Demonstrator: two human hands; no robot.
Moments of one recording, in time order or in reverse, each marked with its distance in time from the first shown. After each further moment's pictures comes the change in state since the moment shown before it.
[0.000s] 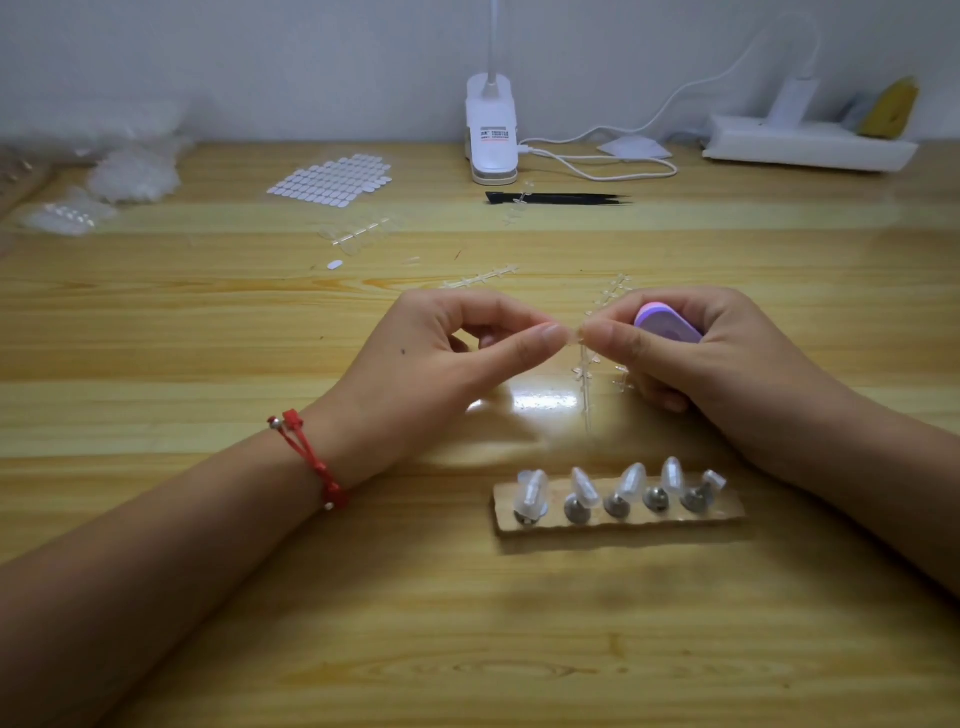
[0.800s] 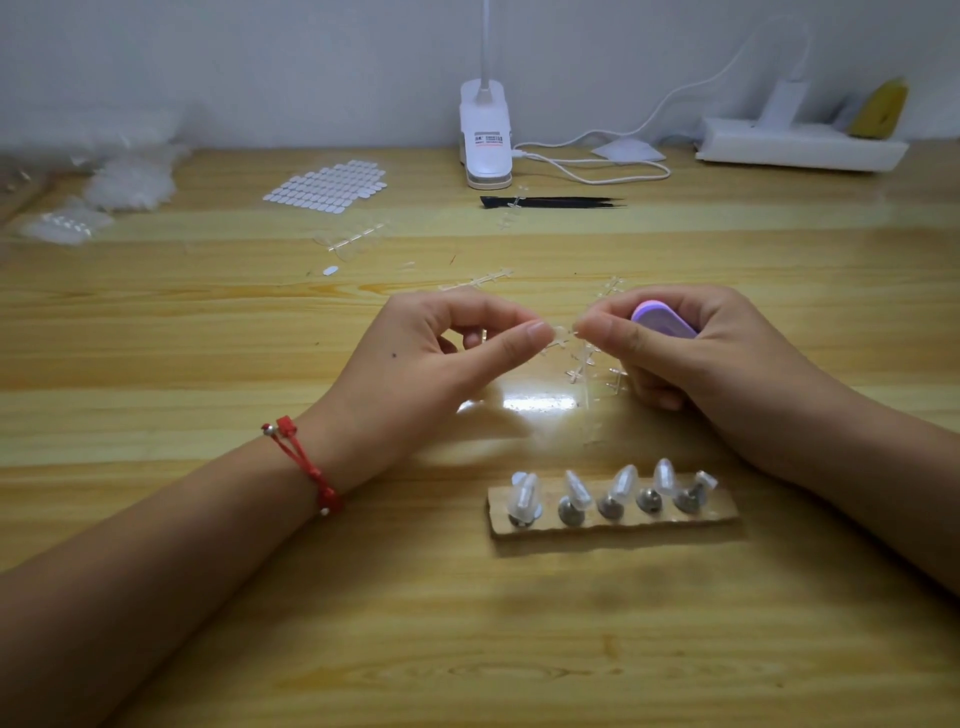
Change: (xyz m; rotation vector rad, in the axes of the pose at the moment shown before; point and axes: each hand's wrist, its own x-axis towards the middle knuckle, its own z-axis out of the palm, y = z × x) left_hand 0.001 -0.003 -0.001 0.023 0.048 -0.024; right_hand 0.002 0.003 -0.003 0.040 0.032 0.033
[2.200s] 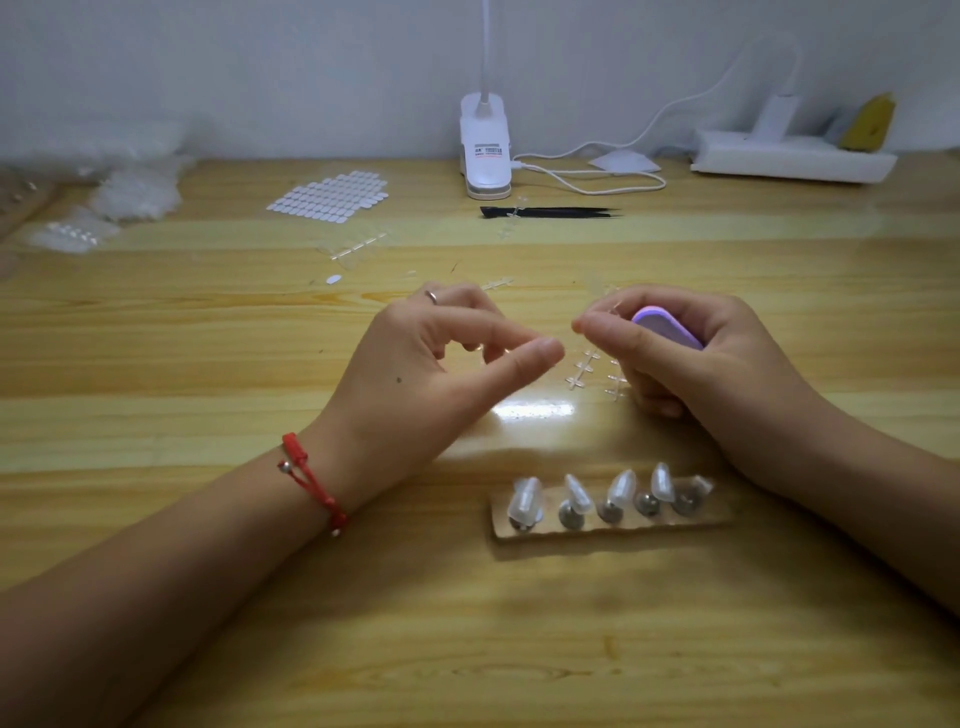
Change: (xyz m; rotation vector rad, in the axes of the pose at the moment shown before) left_hand -0.005 0.001 0.000 0.153 0.054 0.228; right_hand -0.005 0.002 0.002 -0.029 0.043 -0.133
